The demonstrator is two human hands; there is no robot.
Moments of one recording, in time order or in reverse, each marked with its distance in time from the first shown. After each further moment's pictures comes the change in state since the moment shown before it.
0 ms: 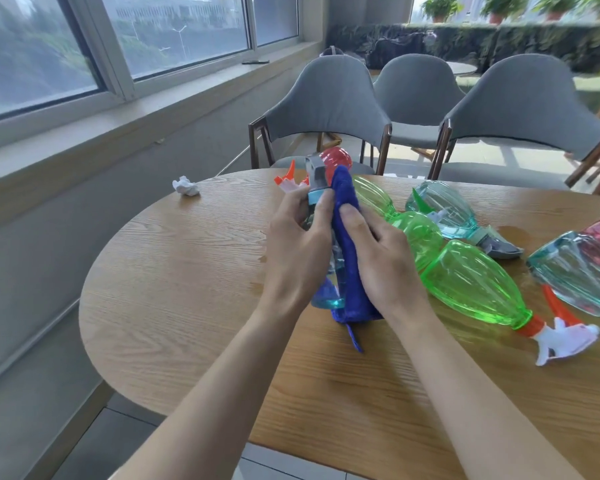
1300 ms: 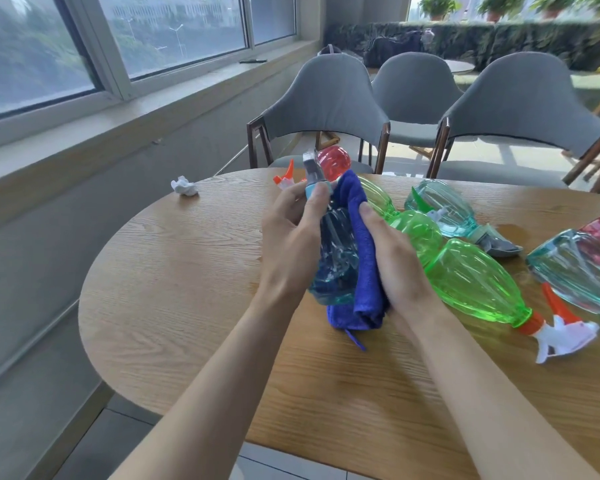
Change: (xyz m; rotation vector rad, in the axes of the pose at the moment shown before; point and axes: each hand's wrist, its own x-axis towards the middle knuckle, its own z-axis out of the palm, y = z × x) left_hand 0.005 0.002 -0.003 -0.122 -0.012 -0.050; right_hand 0.002 -0.003 -0.008 0.389 -0.056 0.300
